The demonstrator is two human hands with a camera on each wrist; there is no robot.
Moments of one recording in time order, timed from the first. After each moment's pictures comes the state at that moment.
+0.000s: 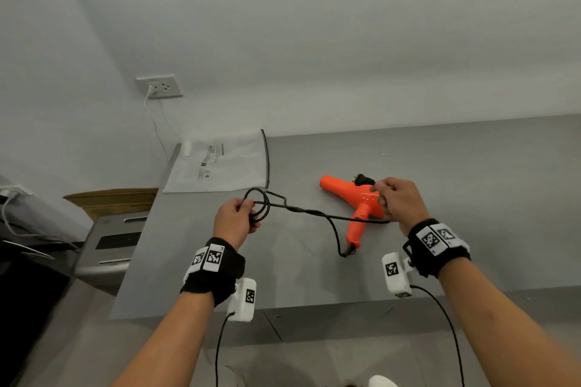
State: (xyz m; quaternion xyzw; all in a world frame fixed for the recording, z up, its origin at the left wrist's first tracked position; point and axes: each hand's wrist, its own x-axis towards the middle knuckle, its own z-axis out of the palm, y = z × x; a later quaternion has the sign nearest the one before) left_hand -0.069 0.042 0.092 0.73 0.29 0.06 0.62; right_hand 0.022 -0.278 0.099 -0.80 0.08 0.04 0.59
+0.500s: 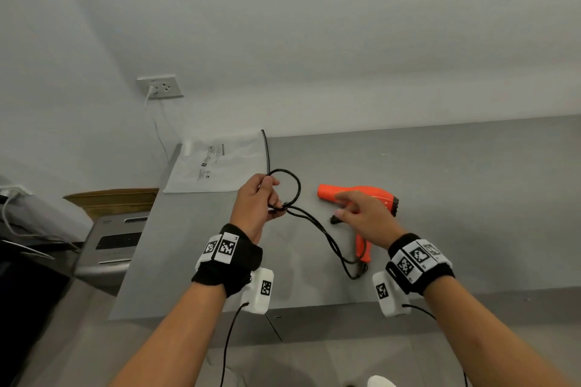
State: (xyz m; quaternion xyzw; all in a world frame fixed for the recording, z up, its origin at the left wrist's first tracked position) left_hand -0.066 -0.001 0.144 0.66 0.16 0.06 0.73; right_hand -0.024 -0.231 0.119 -0.90 -0.15 0.08 0.40
